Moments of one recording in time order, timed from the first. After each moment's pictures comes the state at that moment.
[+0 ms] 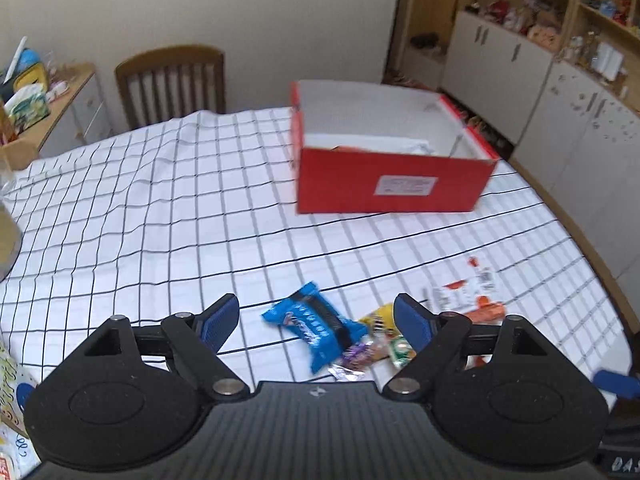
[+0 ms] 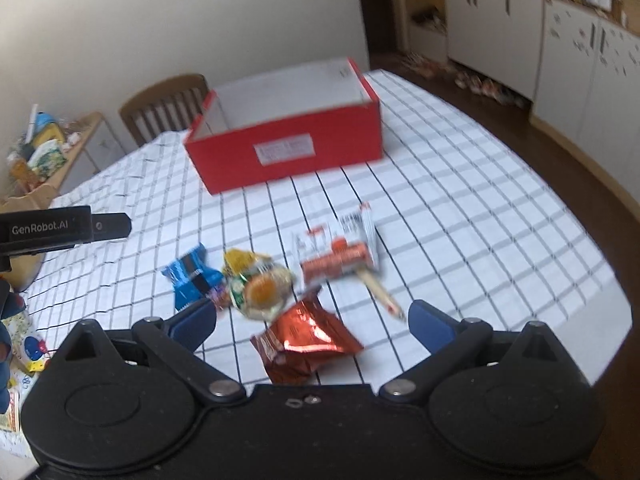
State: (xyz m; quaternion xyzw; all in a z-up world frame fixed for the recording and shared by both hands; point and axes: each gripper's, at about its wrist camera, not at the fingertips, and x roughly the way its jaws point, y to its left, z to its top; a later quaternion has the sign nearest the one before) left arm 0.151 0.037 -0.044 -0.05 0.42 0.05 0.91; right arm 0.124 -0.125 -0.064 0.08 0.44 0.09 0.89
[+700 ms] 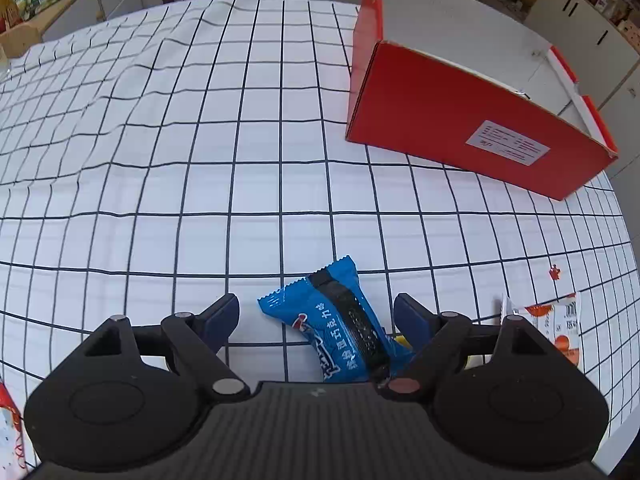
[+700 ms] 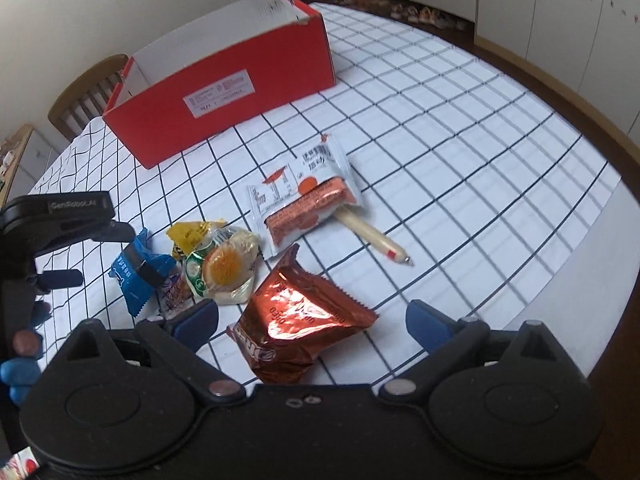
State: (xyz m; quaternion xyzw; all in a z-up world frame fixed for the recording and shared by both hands) left arm 0.239 0.065 -0.133 -0.15 0.54 0.11 0.82; right arm 0.158 -0.107 -0.116 0.14 0.51 0.00 0.85
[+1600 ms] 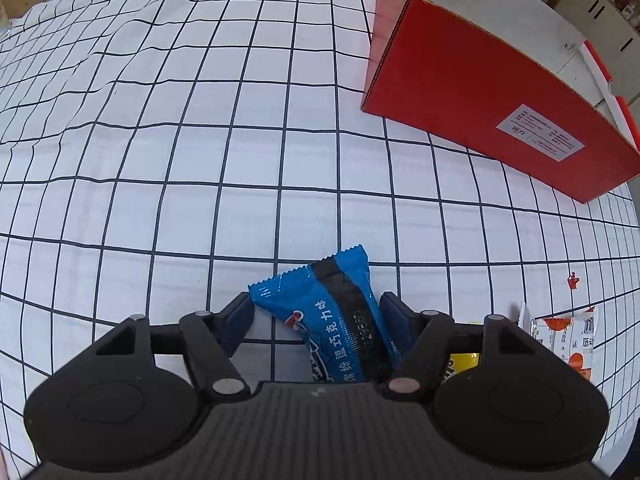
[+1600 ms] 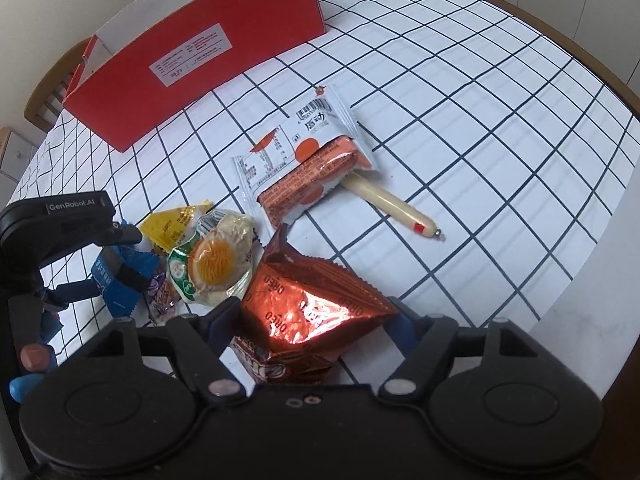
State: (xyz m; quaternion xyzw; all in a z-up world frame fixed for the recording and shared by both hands) left arm 0.251 0.066 -0.159 -0.18 0.57 0.13 0.79; right arm 0.186 -0.100 -0.147 0.17 0.56 -0.01 0.81
